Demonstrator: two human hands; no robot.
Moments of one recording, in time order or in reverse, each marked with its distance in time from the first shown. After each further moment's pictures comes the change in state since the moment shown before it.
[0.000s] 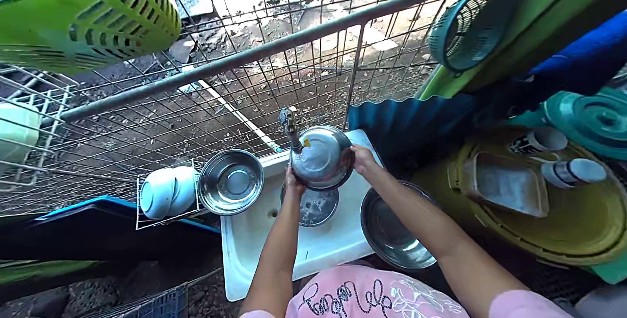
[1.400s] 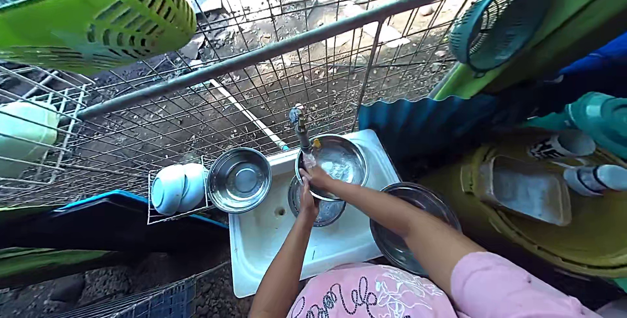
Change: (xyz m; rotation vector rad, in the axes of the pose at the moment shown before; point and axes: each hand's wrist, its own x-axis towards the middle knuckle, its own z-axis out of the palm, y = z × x) left_hand -0.090 0.004 0.000 0.245 -0.046 0.007; right_hand 0.005 0.100 0.094 -1.087 -0.686 -0.683
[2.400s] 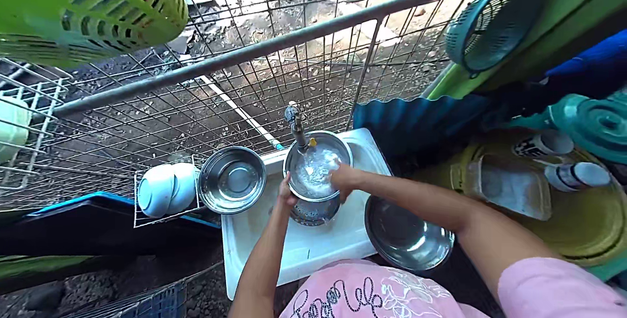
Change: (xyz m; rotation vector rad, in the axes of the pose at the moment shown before) left_hand 0.051 0.021 -0.041 -0.212 -0.092 -0.166; right_hand -0.053 -0.026 -0.094 -0.692 -0.726 0.044
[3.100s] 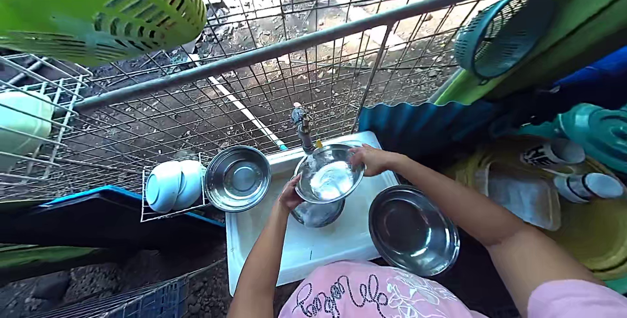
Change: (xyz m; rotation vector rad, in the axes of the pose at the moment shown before) left_hand -0.009 0.017 -0.009 0.357 -0.161 -0.221; right_hand -0.049 0.079 -0.020 0.312 0.228 -0.094
